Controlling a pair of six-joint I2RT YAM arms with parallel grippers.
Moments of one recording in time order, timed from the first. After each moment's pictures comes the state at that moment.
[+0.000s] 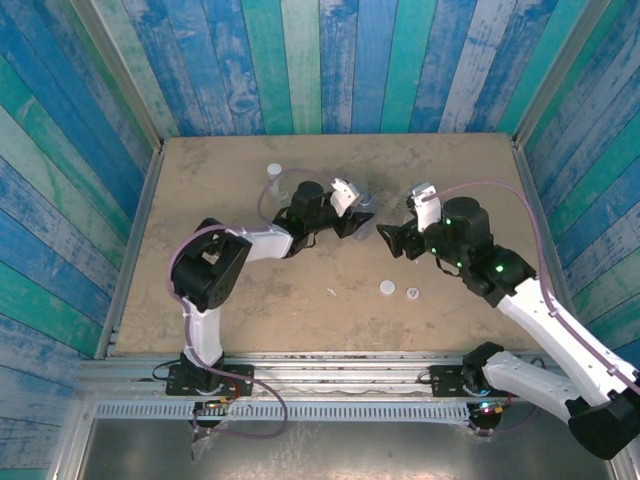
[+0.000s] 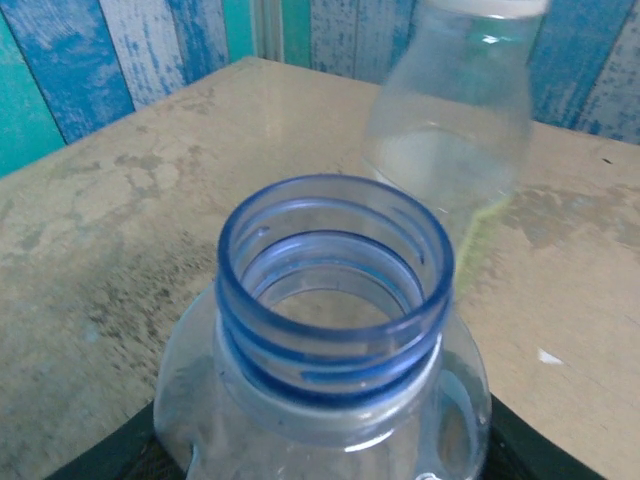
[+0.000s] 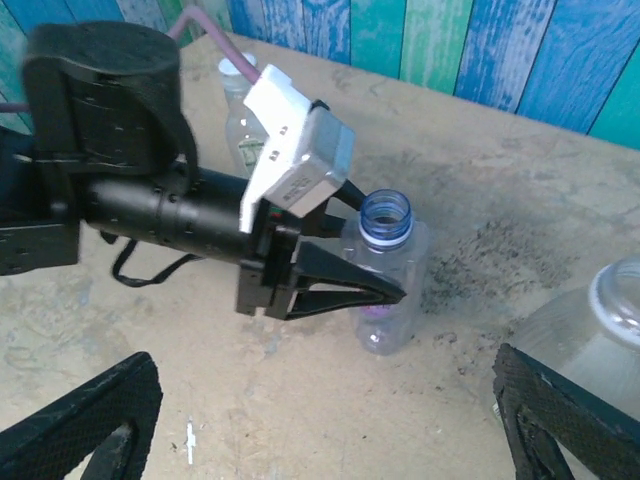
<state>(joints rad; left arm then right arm) -0.61 1.92 1.02 0.59 0.47 0.12 0.56 0.96 0.89 -0.39 -0.09 0.06</state>
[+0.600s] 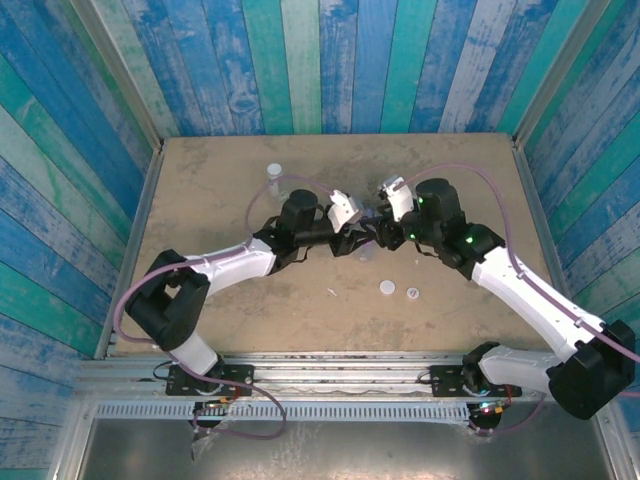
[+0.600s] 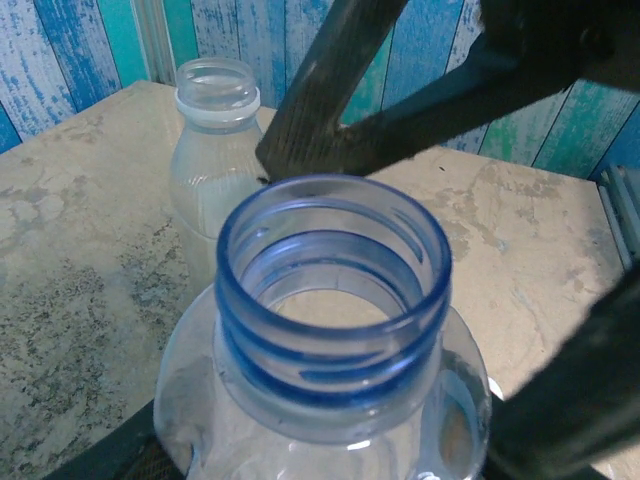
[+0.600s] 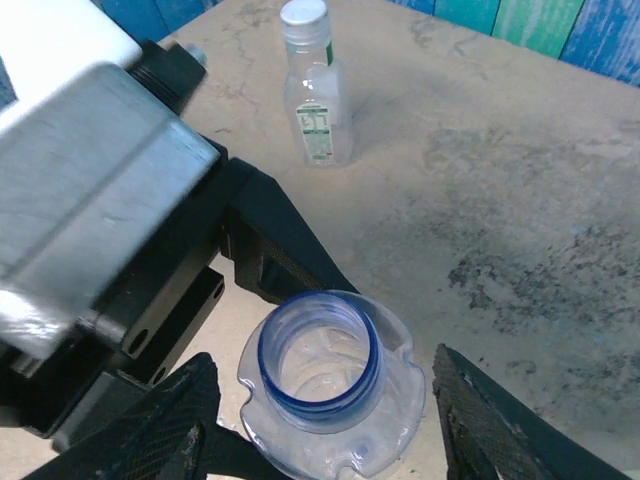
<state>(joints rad) -0.69 1.60 0.91 0.38 0.55 0.12 0.56 1.19 0.98 -0.35 -0.24 0.01</state>
